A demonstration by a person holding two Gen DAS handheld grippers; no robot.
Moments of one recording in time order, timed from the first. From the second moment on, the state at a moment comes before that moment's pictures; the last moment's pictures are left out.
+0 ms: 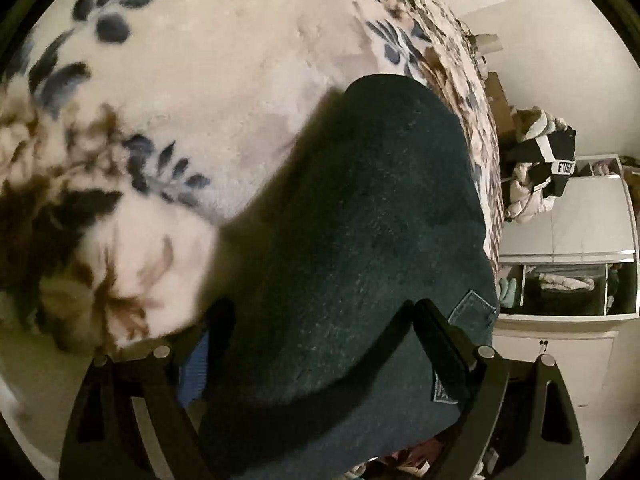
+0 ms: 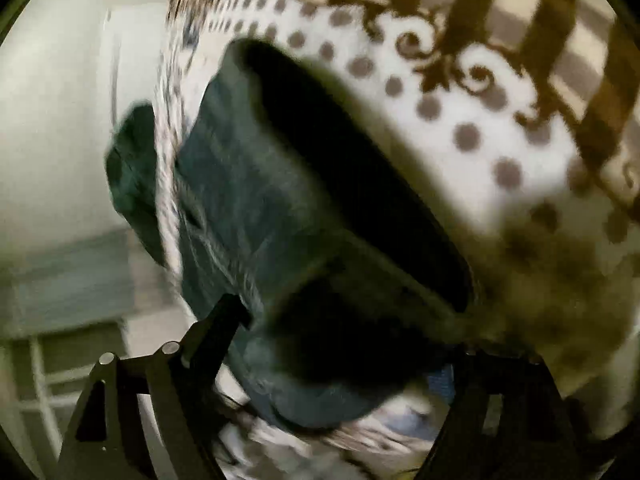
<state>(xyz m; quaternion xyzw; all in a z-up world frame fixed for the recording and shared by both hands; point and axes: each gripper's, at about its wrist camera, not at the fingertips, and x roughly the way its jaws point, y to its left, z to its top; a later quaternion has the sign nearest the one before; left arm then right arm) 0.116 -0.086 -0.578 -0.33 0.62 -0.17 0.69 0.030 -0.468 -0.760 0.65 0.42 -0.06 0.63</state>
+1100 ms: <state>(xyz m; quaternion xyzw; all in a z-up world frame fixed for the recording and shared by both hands) 0.120 -0.091 -0.466 -0.30 0.53 -0.22 0.76 0.073 -0.398 -0.644 0.56 0.40 -0.06 0.72</state>
